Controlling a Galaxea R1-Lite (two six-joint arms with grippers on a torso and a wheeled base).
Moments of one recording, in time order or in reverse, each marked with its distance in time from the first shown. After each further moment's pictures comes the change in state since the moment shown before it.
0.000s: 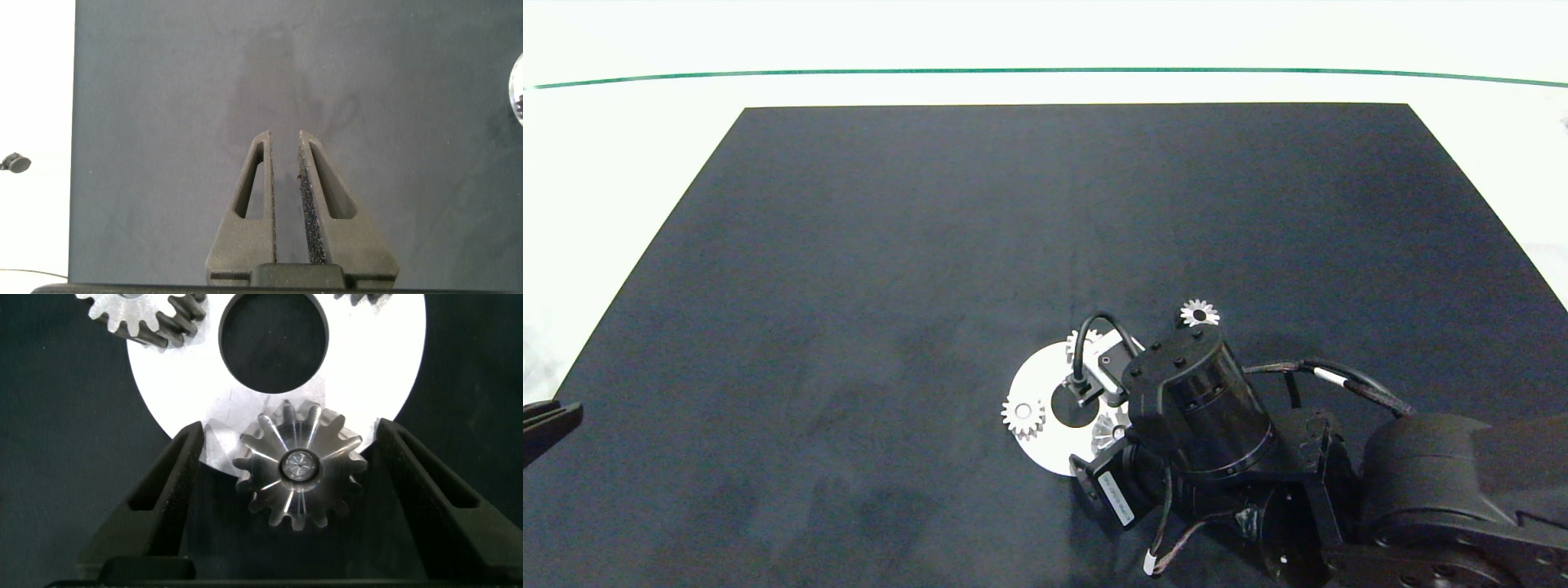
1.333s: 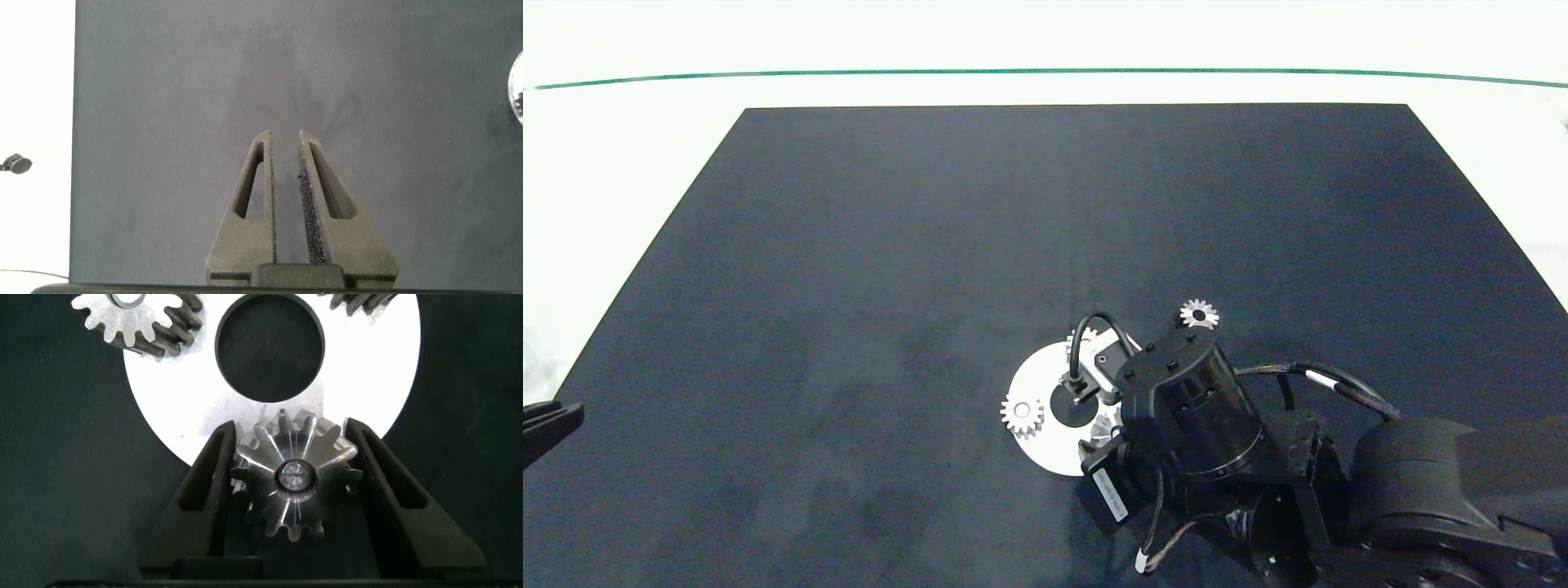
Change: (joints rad) left arm 0.000 0.000 0.002 -0.001 0.000 0.004; right arm 0.000 0.019 -0.001 -0.021 -0.004 0.010
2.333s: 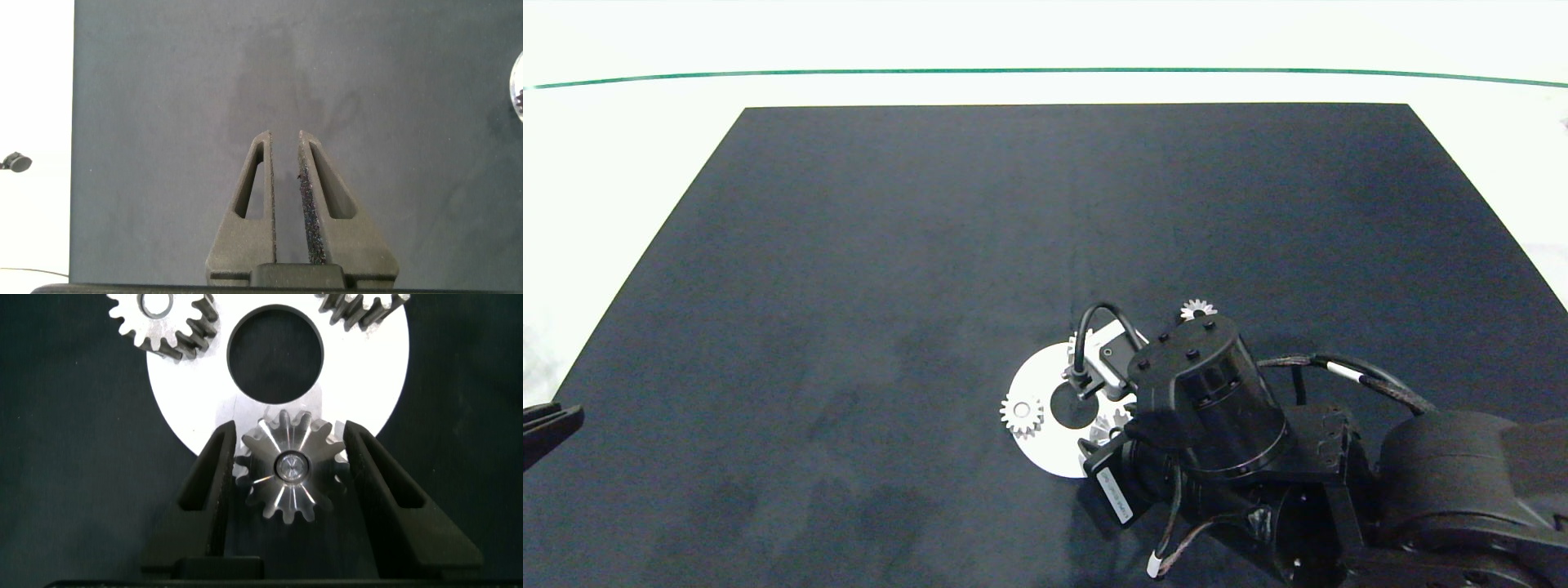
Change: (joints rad) left arm 0.000 -0.002 0.001 0.006 0.000 0.000; right arm 0.016 -0.049 -0.006 0.025 0.002 -0.011
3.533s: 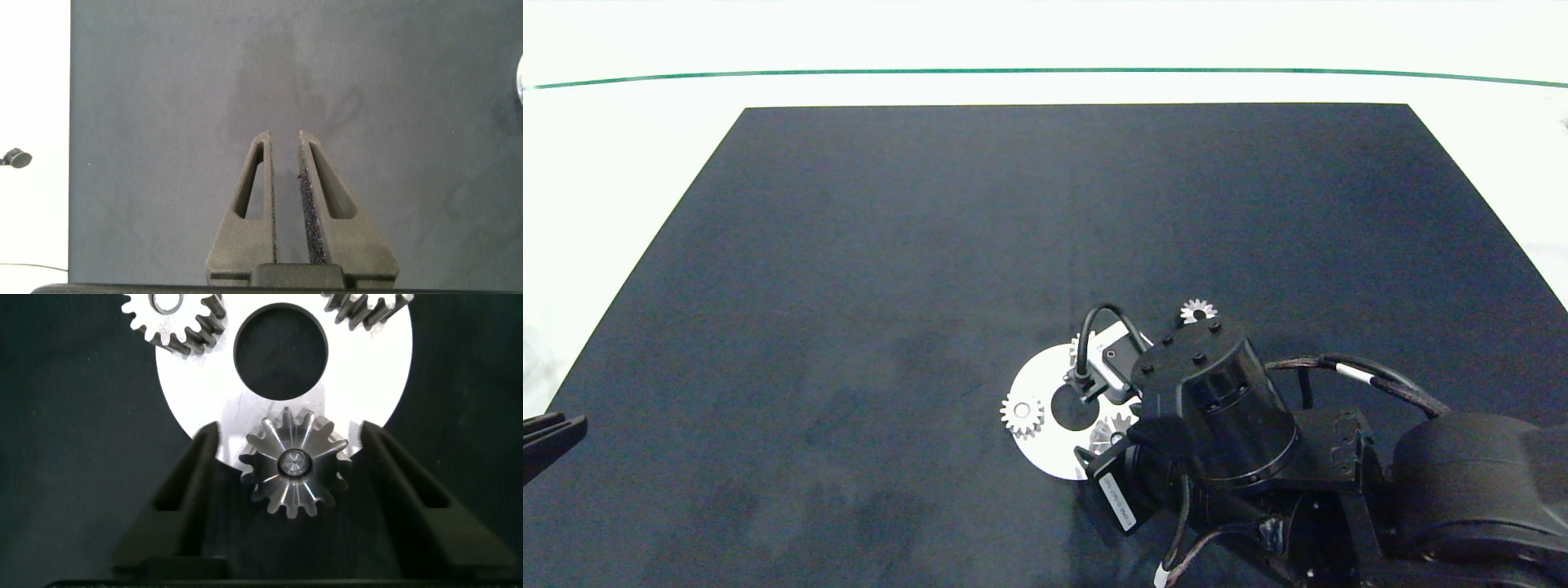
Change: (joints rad) left arm 0.000 -0.005 0.017 0.001 0.001 0.002; right arm 0.011 -0.010 0.002 0.014 0.000 0.028
